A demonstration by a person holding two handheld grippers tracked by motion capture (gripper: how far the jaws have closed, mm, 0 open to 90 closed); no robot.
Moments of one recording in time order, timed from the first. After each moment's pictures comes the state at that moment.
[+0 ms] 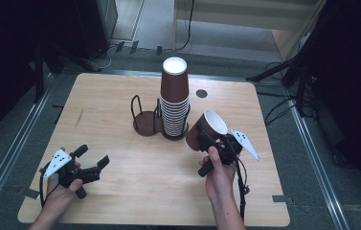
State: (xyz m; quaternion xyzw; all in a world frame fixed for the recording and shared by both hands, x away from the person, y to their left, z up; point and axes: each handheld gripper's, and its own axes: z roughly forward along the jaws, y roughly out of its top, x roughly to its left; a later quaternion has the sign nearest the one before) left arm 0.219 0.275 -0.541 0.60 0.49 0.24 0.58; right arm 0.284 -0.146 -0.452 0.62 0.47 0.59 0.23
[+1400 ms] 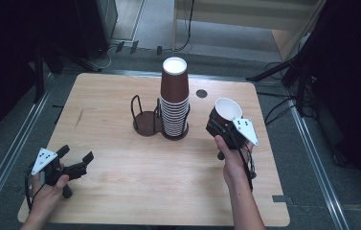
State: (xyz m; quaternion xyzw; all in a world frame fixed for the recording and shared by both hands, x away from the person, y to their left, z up) left arm 0.221 0.311 -0.547 0.59 0.55 0.28 0.52; right arm 0.335 -0.173 -0.464 0.54 0.52 0.53 0.40
